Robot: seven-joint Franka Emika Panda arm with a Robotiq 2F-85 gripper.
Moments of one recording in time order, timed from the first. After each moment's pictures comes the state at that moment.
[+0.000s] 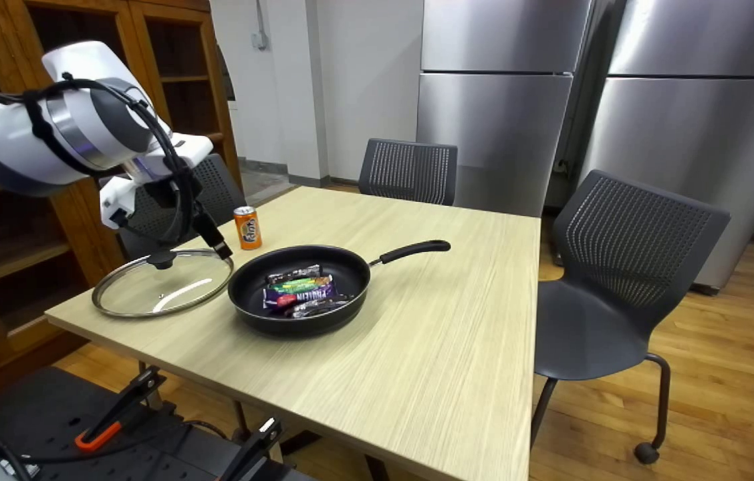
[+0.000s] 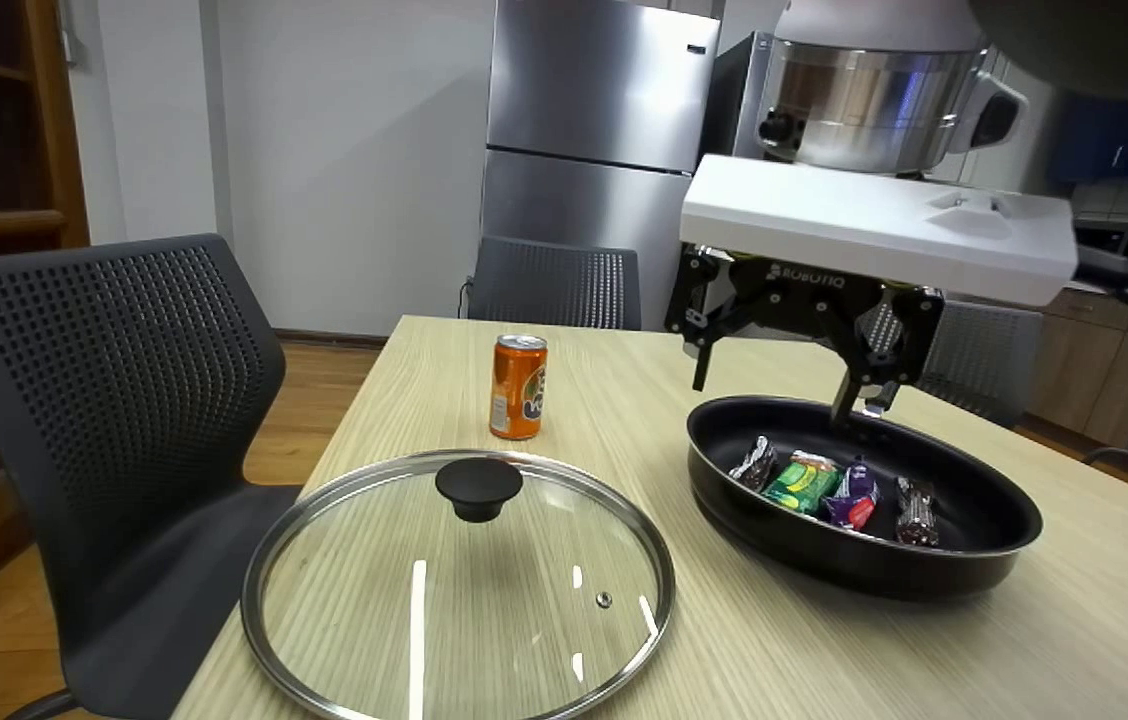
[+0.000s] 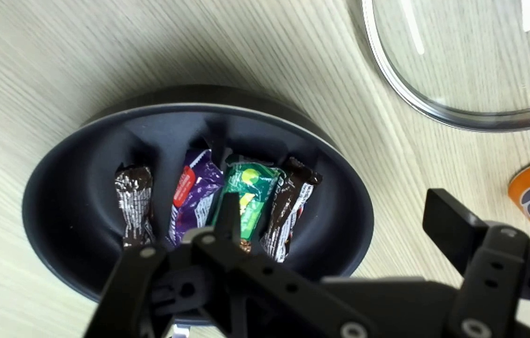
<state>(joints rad) 1.55 0.34 -1.07 -2.63 -0.13 3.00 1.17</state>
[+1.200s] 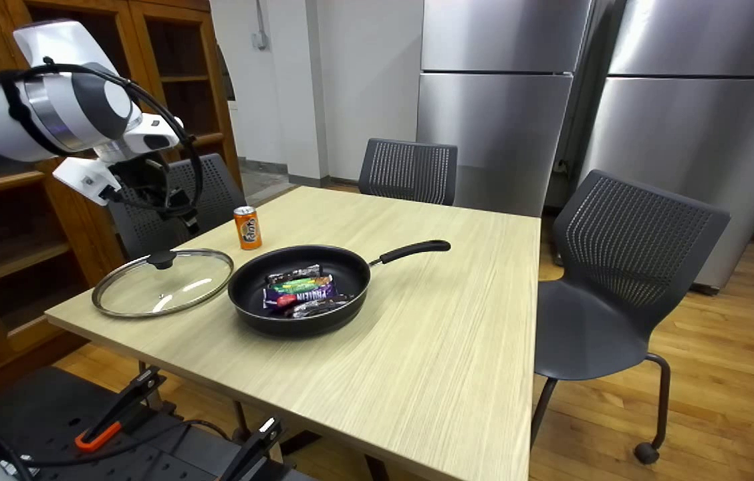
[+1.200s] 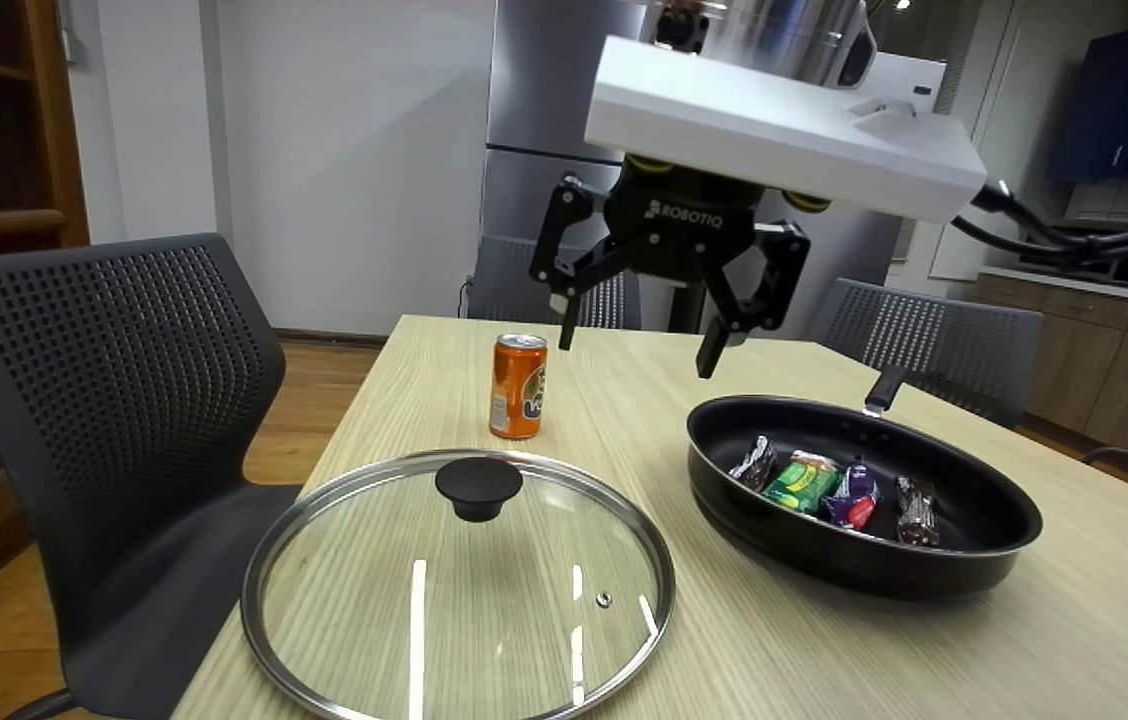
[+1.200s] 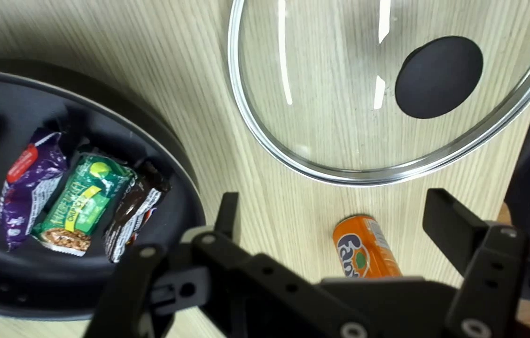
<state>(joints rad) 1.35 0.25 -0.78 -2.53 -0.10 3.01 0.87</state>
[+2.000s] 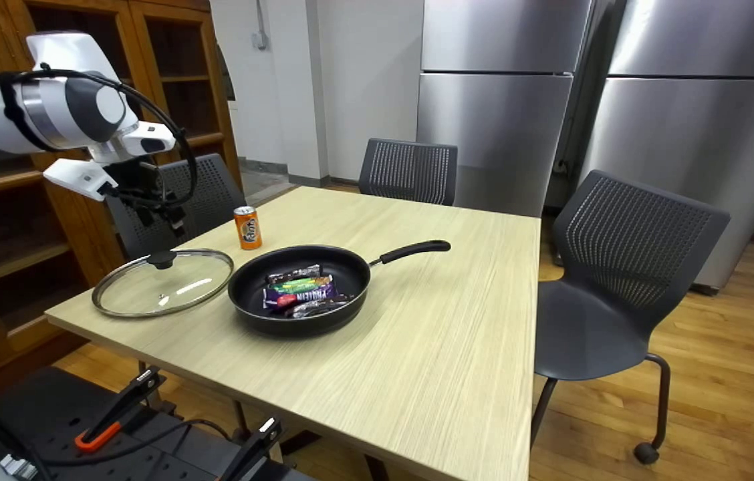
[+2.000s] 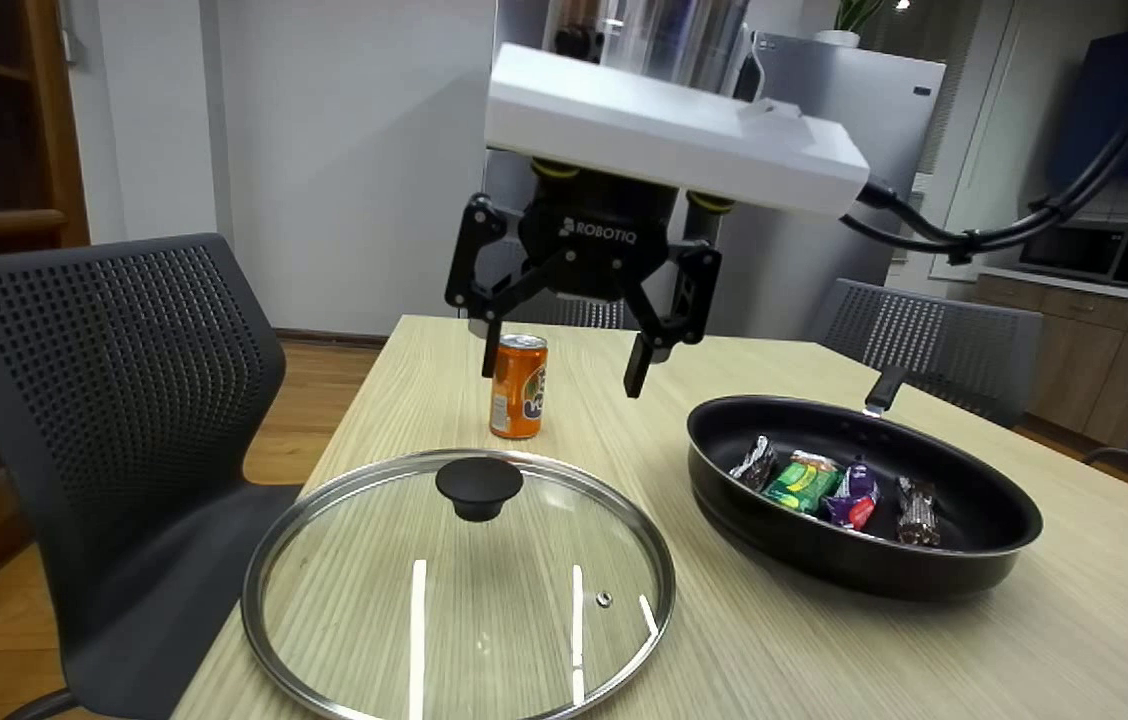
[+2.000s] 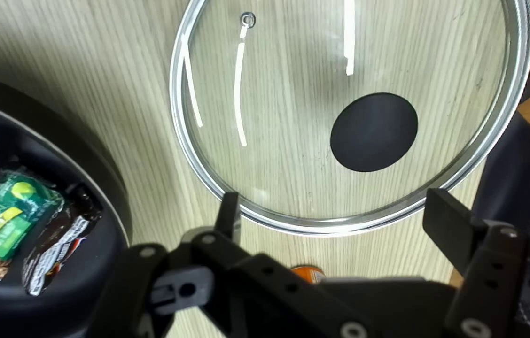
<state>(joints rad) 1.08 0.31 -0.44 -2.38 0.06 2.88 0.66</state>
